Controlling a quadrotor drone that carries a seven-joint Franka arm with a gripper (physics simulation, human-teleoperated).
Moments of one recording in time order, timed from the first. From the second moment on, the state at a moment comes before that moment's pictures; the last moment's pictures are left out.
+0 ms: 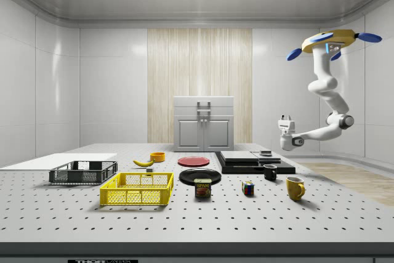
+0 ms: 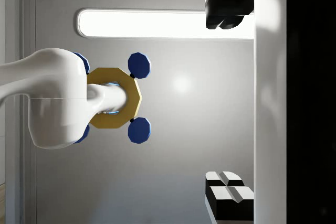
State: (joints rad) arm -0.01 -0.71 0.01 -2.04 0.00 1.37 0.78
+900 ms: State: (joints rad) arm -0.01 -0.72 0.02 -2.05 -0.01 1.38 0.78
